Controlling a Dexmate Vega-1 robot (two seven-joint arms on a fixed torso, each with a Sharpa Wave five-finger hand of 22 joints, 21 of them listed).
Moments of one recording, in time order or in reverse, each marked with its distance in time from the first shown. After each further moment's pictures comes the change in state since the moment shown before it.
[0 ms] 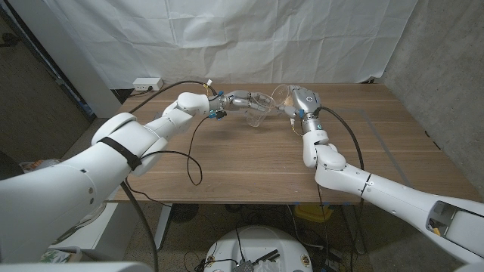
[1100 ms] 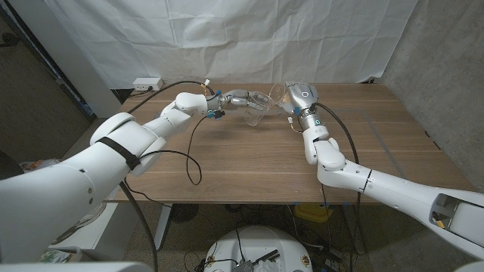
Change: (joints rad) left arm 0.001 0.007 -0.005 0.004 -0.004 0.011 0.017; left_hand -0.008 -0.008 0.001 -0.001 0.000 0.014 -0.001 -0.004 -0.004 0.003 0.003 -0.008 0.005 0.000 0.000 0.000 0.003 0.000 0.000 0.008 0.000; right arm 0.061 -0.035 -0.080 -0.004 -0.163 -0.049 0.077; right_hand 0.004 0.014 -0.008 -0.003 -0.001 0.031 0.012 0.022 -0.003 0.047 -0.025 0.013 0.000 0.034 0.002 -0.009 0.014 0.015 -0.024 0.000 0.000
